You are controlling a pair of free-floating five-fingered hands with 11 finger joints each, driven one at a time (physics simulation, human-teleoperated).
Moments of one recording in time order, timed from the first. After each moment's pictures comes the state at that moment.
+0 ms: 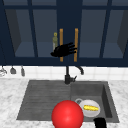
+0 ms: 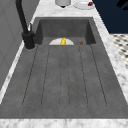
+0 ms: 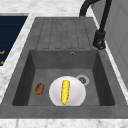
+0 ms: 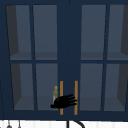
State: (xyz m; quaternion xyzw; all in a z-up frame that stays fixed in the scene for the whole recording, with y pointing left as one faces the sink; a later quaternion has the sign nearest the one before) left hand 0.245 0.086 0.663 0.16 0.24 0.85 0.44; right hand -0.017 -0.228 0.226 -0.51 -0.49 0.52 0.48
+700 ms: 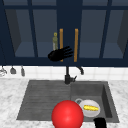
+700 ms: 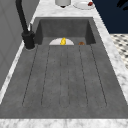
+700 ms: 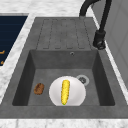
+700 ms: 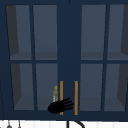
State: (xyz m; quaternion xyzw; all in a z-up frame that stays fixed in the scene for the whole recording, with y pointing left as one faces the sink) left hand 0.259 0.125 0.618 0.10 0.20 0.82 0.52; right hand -0.017 -0.228 0.226 -0.51 -0.49 0.52 0.48
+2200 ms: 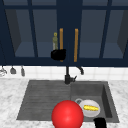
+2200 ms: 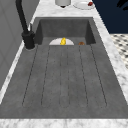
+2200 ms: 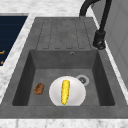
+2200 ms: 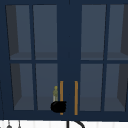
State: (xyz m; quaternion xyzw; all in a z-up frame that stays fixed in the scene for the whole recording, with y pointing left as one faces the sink) left hand 0.285 0.116 0.621 0.19 0.10 0.82 0.53; right hand -0.017 -0.228 0.226 -0.51 -0.49 0.52 0.48
